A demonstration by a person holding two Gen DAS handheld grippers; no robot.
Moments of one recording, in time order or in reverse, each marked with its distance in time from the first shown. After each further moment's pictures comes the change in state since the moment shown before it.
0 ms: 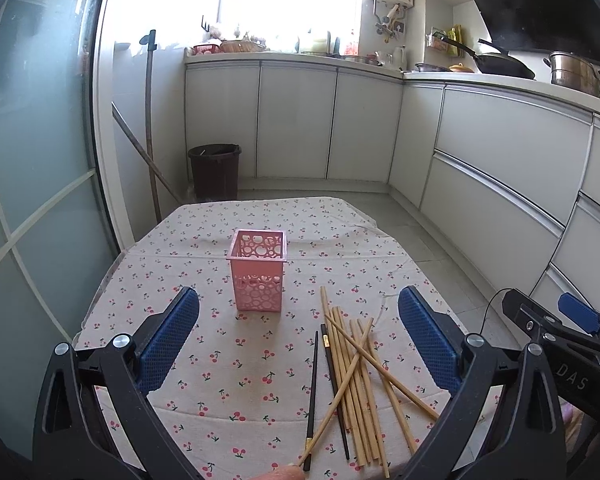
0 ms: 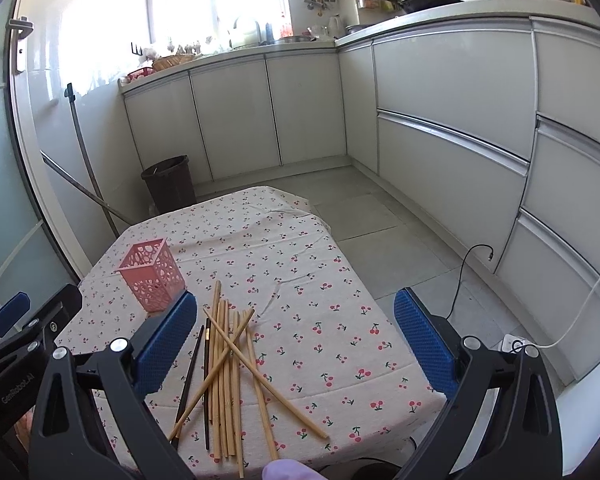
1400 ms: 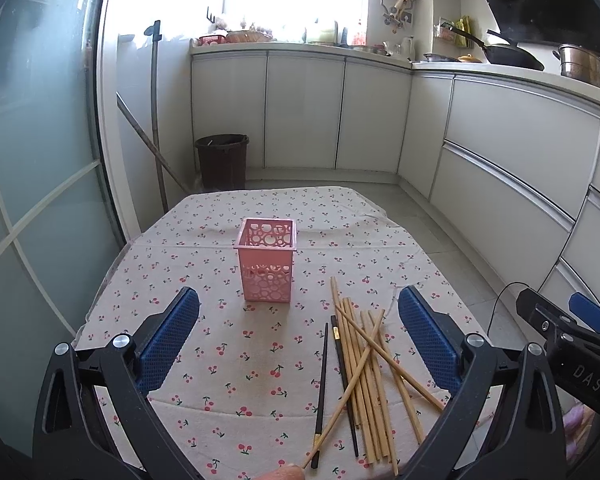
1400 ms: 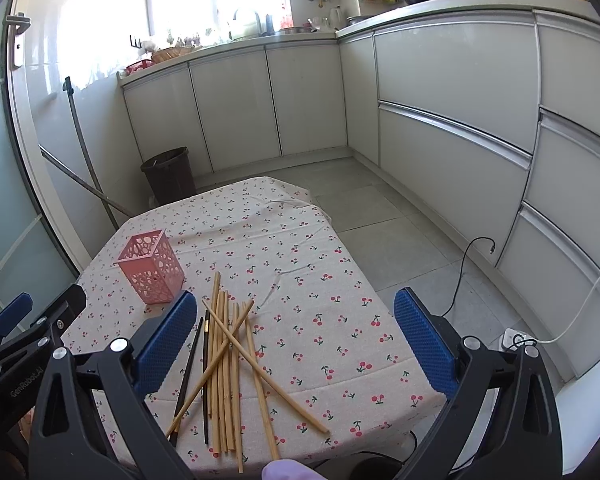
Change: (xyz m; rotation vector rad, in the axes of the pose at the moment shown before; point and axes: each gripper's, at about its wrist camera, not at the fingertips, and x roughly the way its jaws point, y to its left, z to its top) left arm 0.007 0.002 -0.002 0.000 0.040 0.032; right arm 0.004 0.000 -0.002 0.001 0.032 0.003
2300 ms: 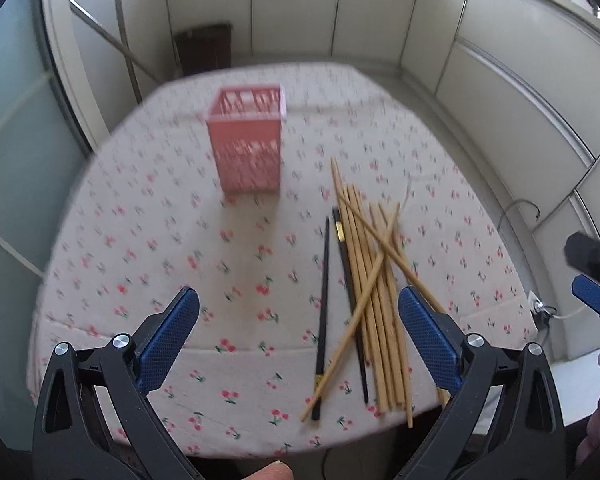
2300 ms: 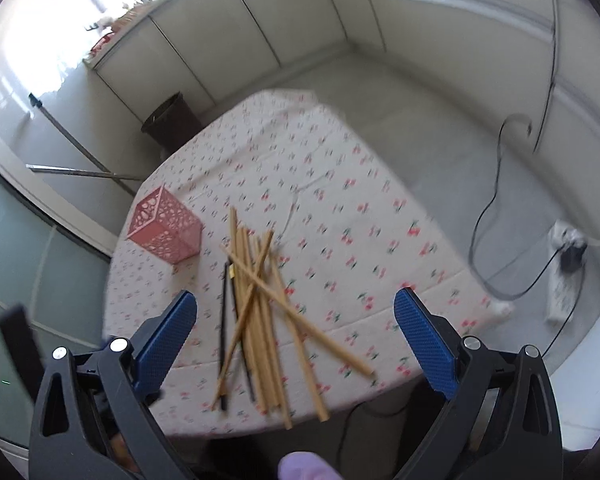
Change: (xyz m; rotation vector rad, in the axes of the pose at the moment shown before) left arm 0.083 0.001 -0.031 0.013 0.463 -0.038; right arm 0.056 -0.029 0.001 0.270 0.404 0.168
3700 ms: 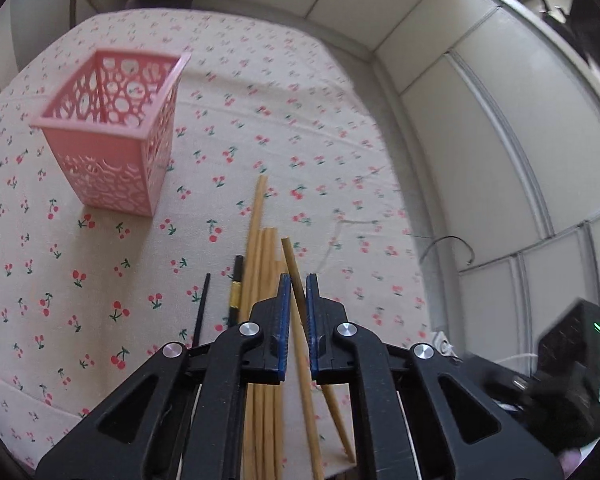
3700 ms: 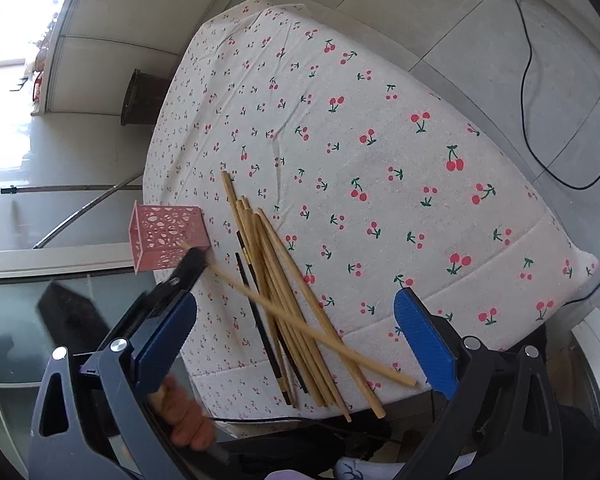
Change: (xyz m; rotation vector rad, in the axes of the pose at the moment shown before) left arm 0.062 -0.022 0.080 -0.198 0.129 -0.334; right arm 0.095 -0.056 0.050 0.368 0.401 0.180
